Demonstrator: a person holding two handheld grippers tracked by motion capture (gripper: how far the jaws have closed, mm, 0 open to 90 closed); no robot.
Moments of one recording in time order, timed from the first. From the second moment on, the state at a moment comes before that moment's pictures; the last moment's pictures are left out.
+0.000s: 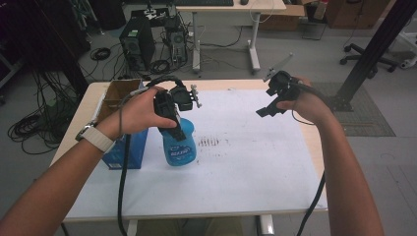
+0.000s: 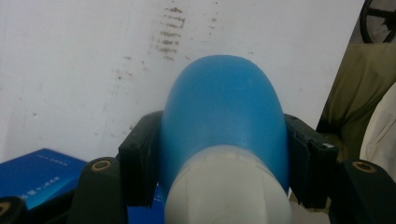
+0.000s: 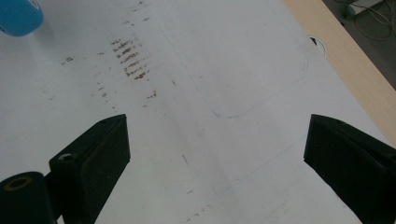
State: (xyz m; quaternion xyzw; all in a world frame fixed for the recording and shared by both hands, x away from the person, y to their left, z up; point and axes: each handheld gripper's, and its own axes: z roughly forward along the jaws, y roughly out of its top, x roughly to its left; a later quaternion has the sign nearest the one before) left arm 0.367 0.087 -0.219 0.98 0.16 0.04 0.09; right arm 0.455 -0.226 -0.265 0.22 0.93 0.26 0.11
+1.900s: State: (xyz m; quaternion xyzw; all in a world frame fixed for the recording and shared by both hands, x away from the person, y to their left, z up) left arm 0.368 0.132 -0.142 0.91 0.39 0.09 0.11; right arm 0.452 -0.221 -0.261 0.21 0.93 0.27 0.11
